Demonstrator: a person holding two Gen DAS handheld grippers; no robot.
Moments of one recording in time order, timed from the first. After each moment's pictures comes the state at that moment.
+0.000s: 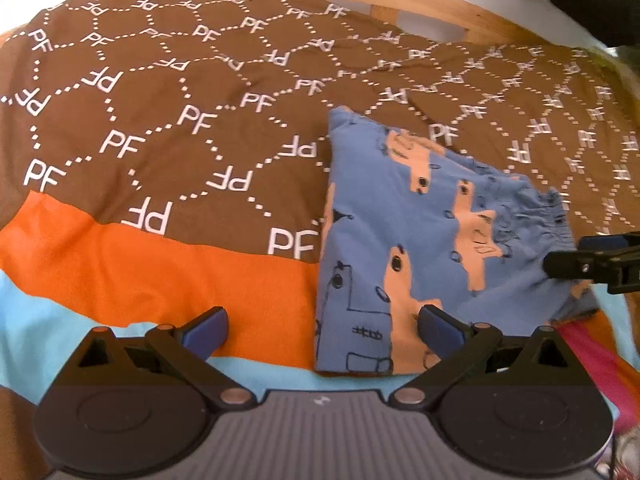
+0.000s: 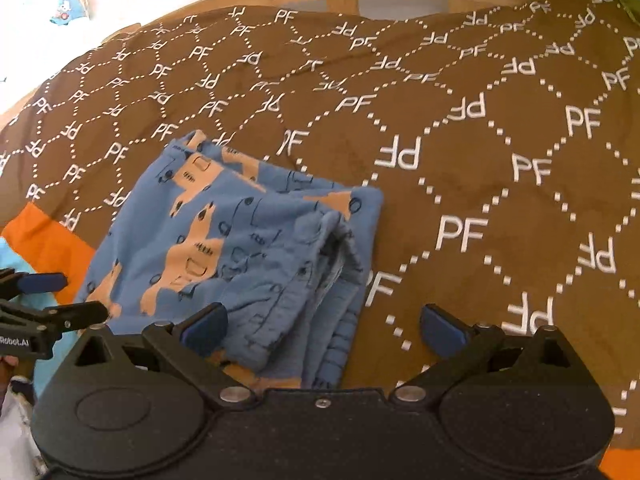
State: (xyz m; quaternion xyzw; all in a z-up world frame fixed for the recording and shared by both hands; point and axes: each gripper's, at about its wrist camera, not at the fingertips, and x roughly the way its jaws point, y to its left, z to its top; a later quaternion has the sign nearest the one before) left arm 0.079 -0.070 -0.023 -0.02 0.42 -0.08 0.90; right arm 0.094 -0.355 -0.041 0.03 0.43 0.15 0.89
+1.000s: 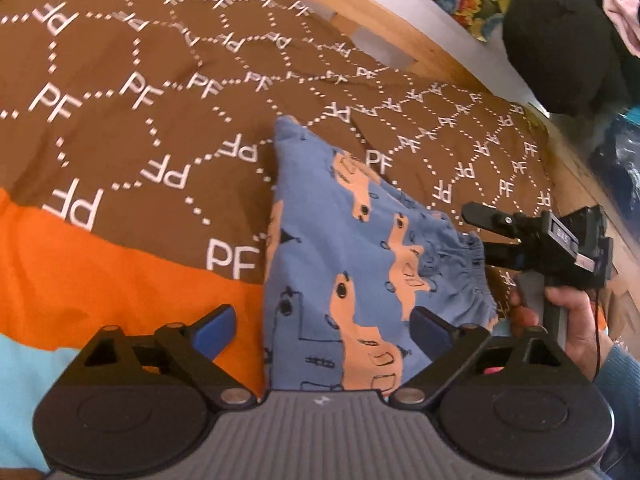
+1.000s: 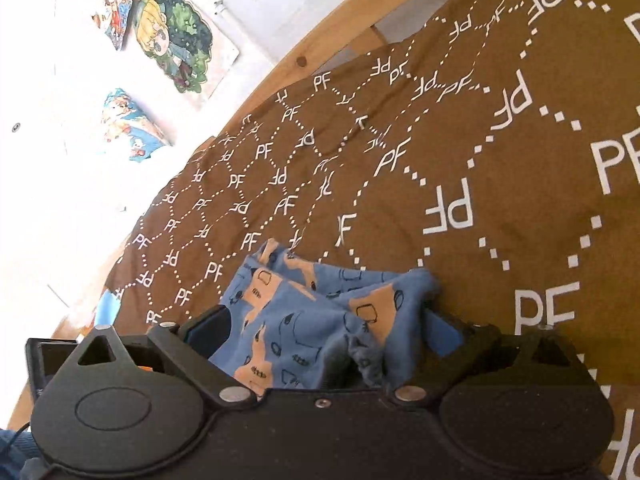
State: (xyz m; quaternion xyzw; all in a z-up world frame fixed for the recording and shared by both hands) left arm 0.109 -0.034 -0.038 -0.16 0.42 -0.22 0.86; right arm 0.166 -0.414 -0.073 0.28 0.35 0.31 0.84
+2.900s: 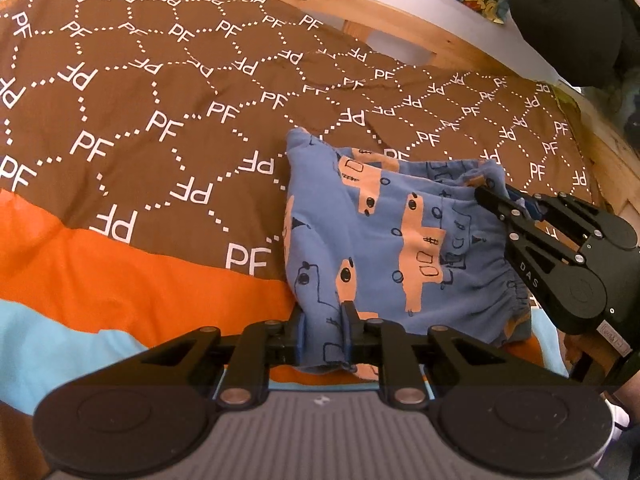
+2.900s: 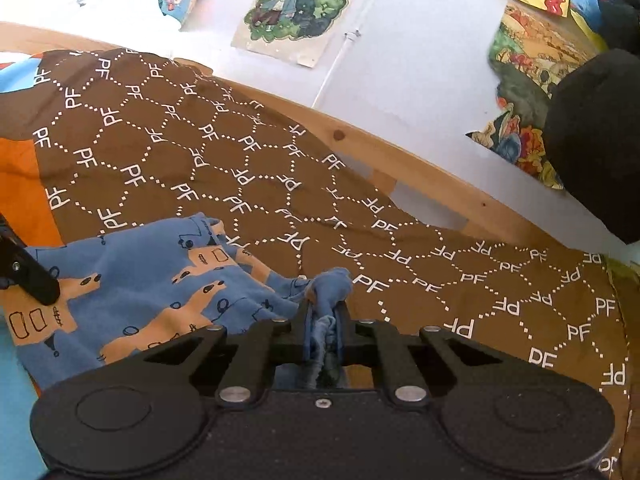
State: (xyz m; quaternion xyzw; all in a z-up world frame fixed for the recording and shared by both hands) left arm 0.082 -0.066 -0.014 -0.08 0.42 -0.15 0.89; right arm 0.067 -0.291 -0.033 -0.22 0.15 0.11 0.96
